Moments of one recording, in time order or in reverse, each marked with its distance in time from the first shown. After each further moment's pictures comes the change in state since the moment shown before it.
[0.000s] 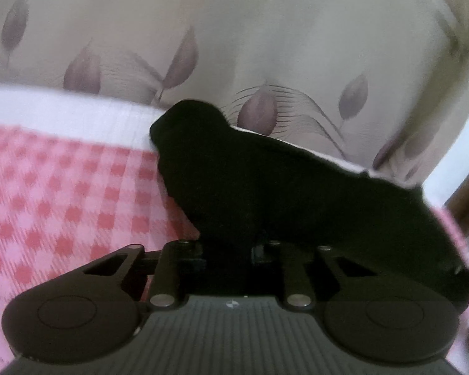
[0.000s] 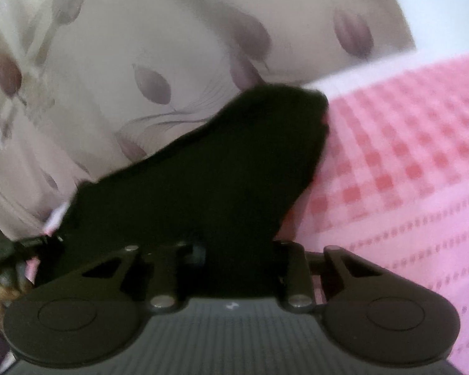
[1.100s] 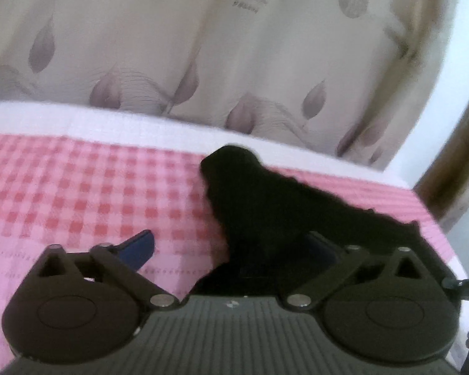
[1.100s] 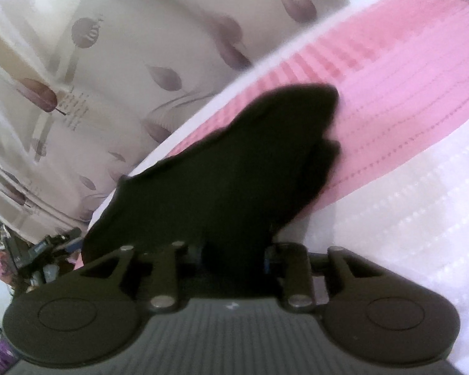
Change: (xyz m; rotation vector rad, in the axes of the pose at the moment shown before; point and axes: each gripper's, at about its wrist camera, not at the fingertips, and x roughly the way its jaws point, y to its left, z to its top) left arm -0.104 0.012 -0.018 0.120 -0.014 -0.079; right arm -0.119 0.002 -0.078 0.166 0.022 0.050
